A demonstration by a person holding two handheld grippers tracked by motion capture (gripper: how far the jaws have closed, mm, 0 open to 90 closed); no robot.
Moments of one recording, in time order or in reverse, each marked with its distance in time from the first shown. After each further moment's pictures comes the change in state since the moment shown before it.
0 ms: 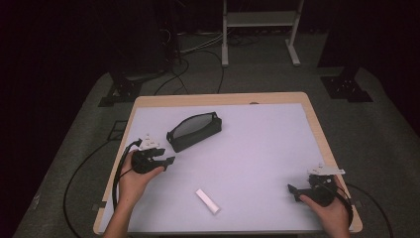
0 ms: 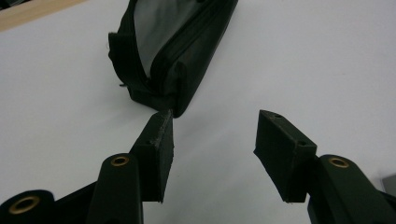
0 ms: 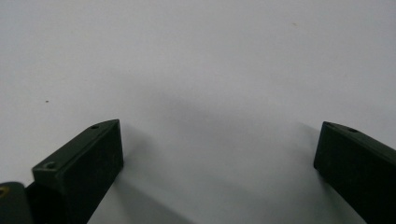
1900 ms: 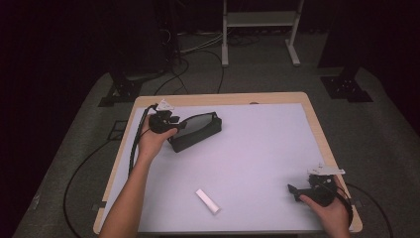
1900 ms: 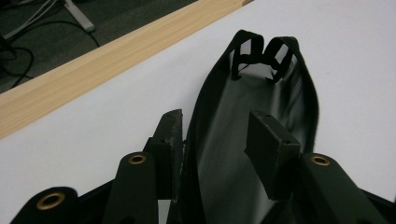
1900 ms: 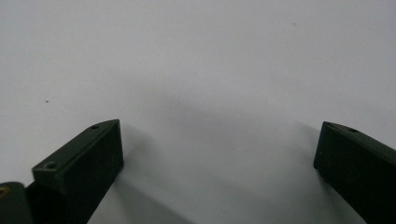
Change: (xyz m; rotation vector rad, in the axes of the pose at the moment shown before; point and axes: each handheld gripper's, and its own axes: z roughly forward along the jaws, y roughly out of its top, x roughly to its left) left arm 0.055 0.086 0.077 -0.031 -0.029 0.043; right arm 0.000 0.000 0.000 0.001 0.001 0.003
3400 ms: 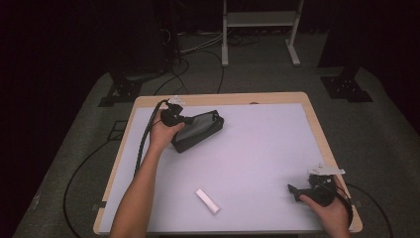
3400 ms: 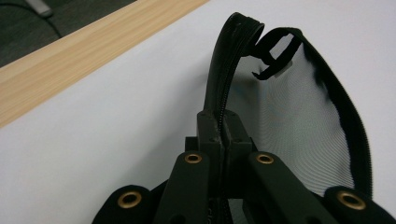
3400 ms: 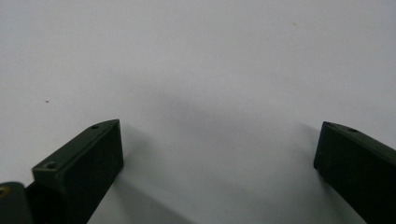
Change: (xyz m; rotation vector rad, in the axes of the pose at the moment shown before) left arm 0.004 0.017 0.038 0.062 -0.136 0.027; right arm 0.000 0.000 0.000 0.000 0.000 0.000
